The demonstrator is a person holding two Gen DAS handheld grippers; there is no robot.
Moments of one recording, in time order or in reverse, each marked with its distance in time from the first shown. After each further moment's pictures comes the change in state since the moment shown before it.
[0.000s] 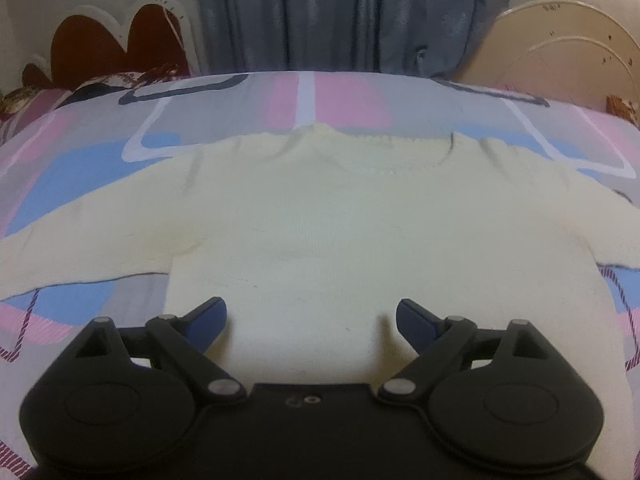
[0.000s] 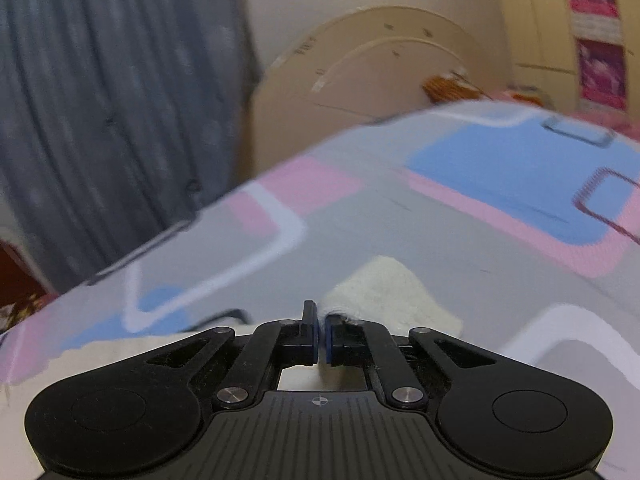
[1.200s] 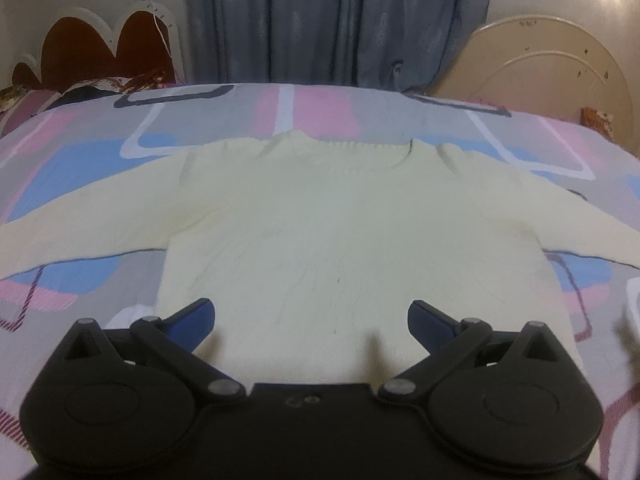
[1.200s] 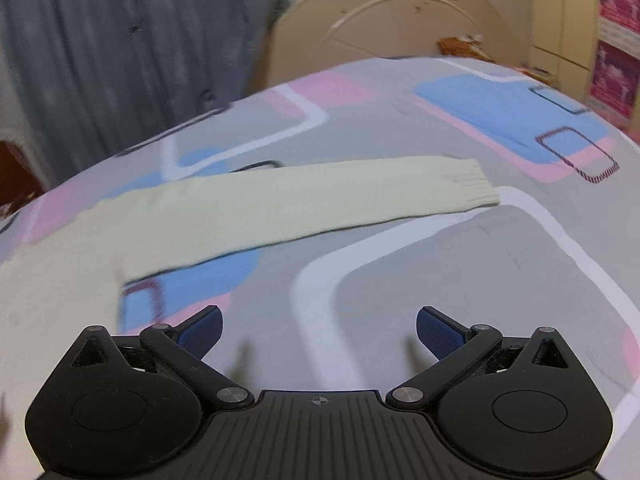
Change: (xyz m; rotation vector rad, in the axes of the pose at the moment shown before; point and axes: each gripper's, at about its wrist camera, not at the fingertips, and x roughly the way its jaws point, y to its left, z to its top) left arm -0.041 -0.006 -0.026 0.006 -0.035 -0.070; right arm -0.076 0.007 -0.071 -0.086 0.235 -0.126
